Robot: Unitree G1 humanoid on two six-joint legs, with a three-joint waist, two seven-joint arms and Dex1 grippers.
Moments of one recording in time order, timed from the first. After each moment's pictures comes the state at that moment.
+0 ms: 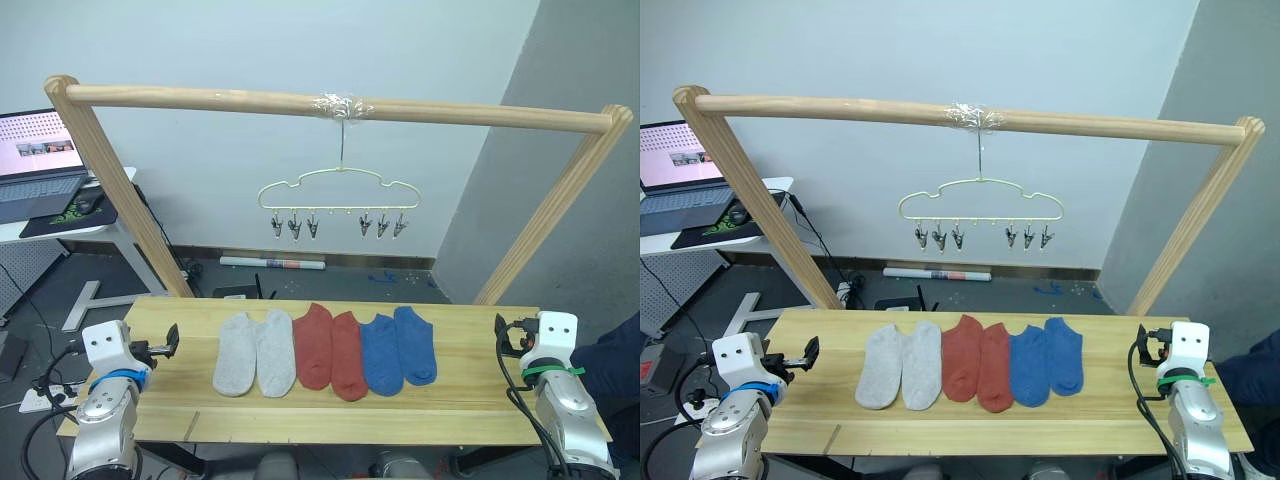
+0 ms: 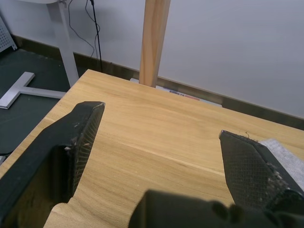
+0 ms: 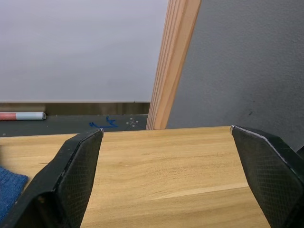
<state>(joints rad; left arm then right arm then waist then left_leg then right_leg) 0.03 0.45 0.38 0.39 -0.17 0.02 -0.26 0.06 -0.29 -0.31 0.19 0.13 0.05 0.15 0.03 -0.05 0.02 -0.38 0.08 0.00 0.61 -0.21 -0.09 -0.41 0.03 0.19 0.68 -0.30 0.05</state>
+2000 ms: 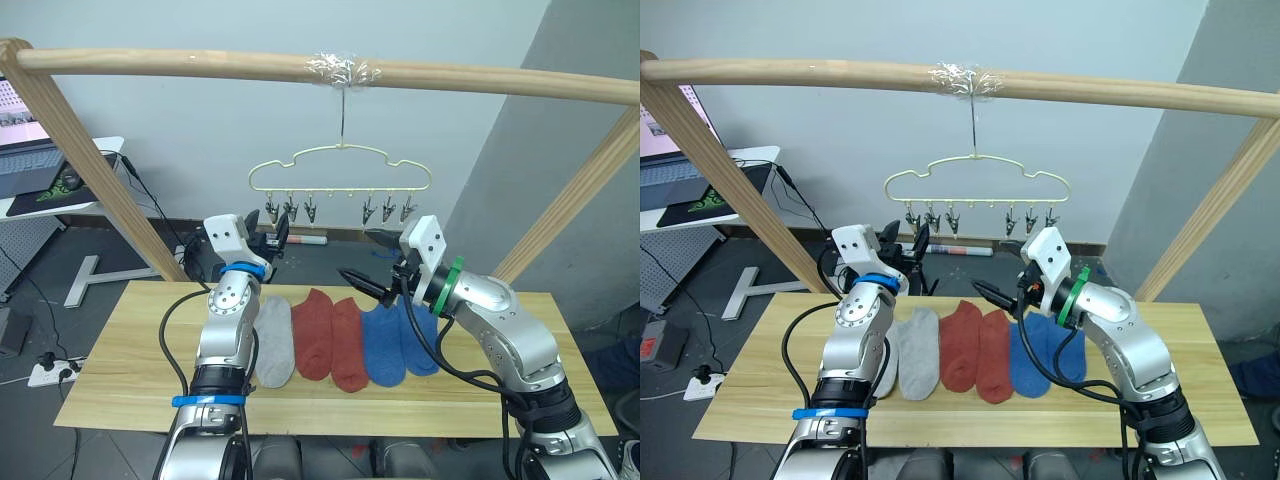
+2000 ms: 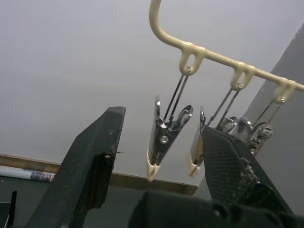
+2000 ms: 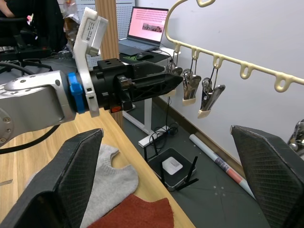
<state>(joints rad) -0.45 0.13 0.11 0.26 -0.15 0.01 -0.17 -0.37 -0.35 0.18 -0.35 0.34 0.52 0.62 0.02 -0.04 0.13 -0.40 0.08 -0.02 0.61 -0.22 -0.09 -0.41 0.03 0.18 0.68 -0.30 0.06</state>
